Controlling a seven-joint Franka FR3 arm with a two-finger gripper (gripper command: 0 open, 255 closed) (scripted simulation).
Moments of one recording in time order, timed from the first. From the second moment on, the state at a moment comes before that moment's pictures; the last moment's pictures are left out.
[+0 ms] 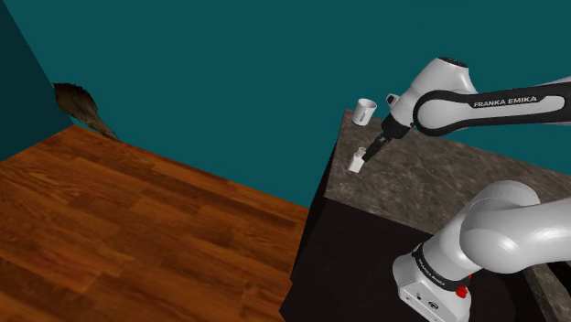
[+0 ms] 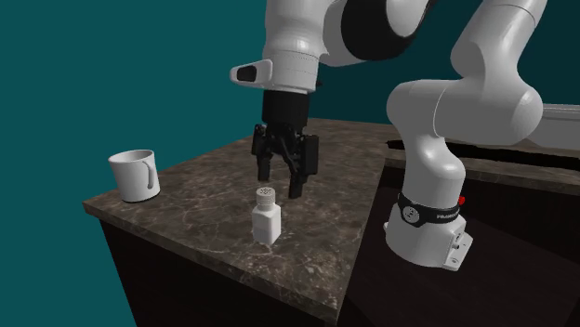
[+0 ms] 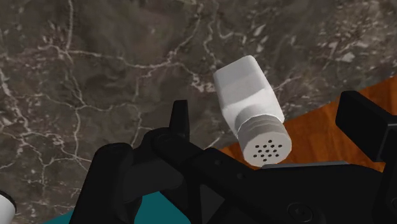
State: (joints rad) arm 0.03 -0.69 -0.39 -2.88 -0.19 2.37 -0.29
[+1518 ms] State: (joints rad) arm 0.06 -0.56 -0.43 -2.92 -0.18 2.54 -0.31
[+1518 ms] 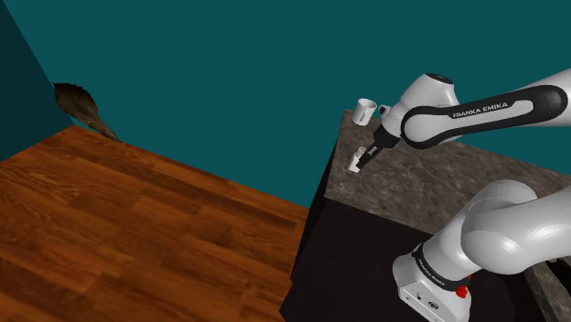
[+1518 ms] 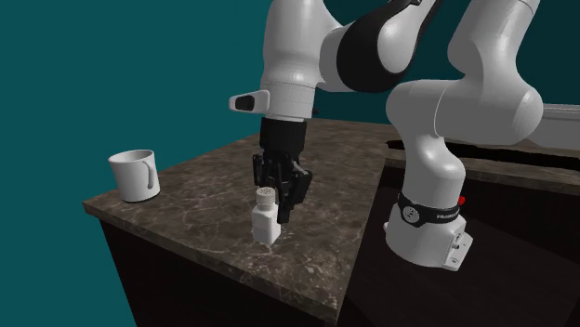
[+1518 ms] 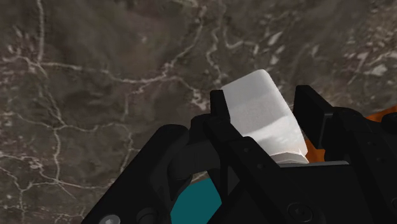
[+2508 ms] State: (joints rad) arm 0.04 -0.72 -0.37 -2.83 -0.17 2.29 -0.28
